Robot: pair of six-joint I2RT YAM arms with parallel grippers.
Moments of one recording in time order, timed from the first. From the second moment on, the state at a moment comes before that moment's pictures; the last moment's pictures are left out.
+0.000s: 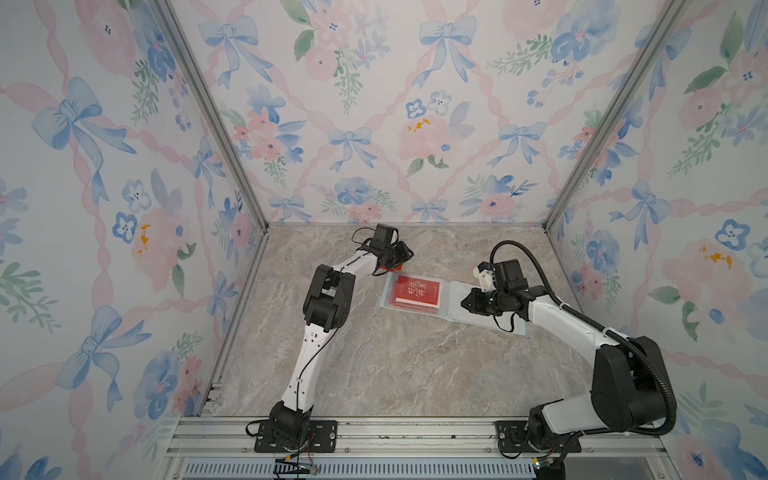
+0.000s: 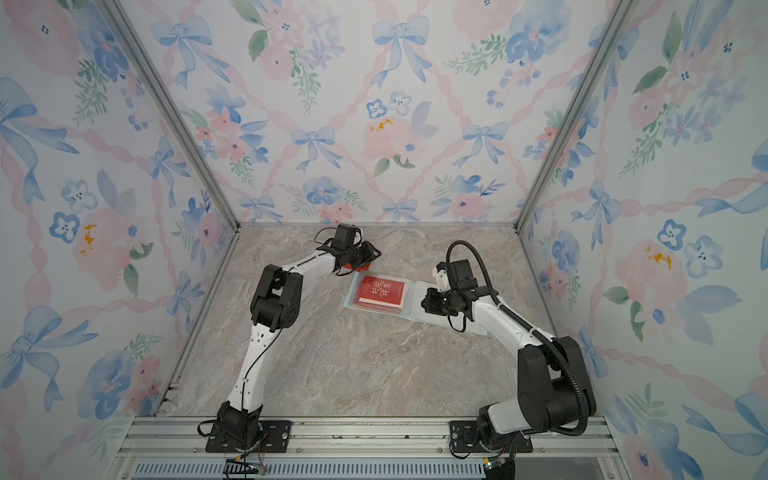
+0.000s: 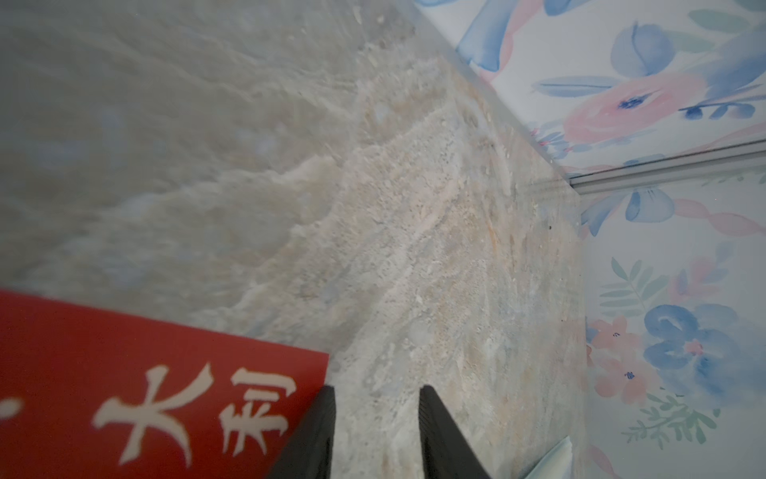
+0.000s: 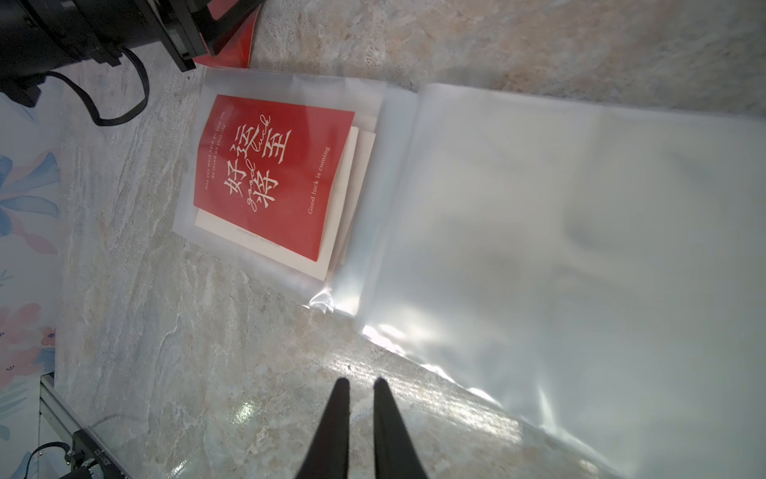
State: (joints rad) left arm -0.38 2.50 1.94 -0.16 0.36 -0.76; right arm 0.26 1.46 0.91 -0.44 -0.35 0.37
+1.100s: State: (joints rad) left arm -0.20 2.40 2.05 -0.21 0.25 -0.68; right arm 0.32 1.45 0.91 -0.42 -0.32 0.39
